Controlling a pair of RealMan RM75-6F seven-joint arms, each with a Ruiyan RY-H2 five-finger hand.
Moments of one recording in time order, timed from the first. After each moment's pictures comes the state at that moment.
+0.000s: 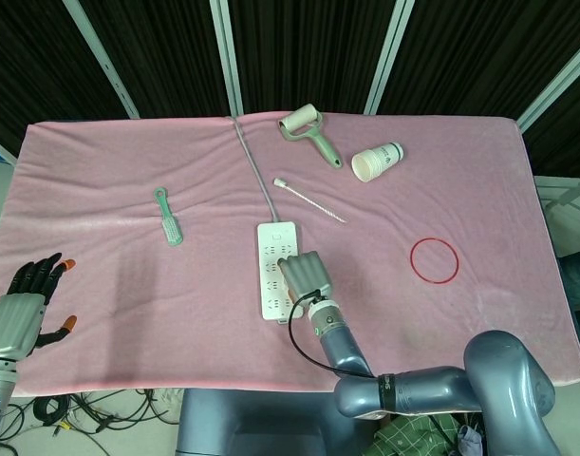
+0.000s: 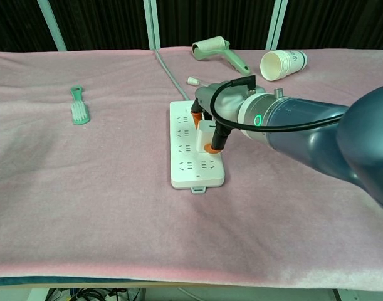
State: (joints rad) left arm -0.17 -1.12 -0.02 -1.67 1.44 1.35 0.08; right arm 1.13 -1.76 0.21 -1.61 -0.37 1.13 -0.93
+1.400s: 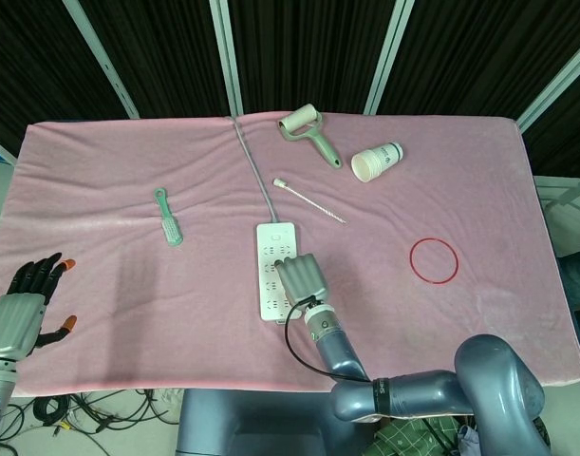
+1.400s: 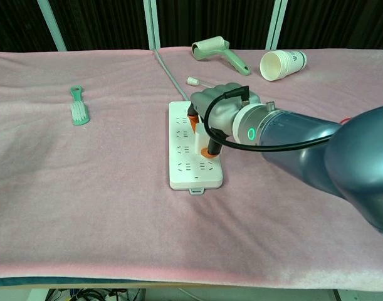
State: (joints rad) left arm -0.17 -1.12 -0.03 -1.67 1.44 1.35 0.08; right arm 1.12 -1.82 0.18 -1.57 -0.39 1.12 -0.97
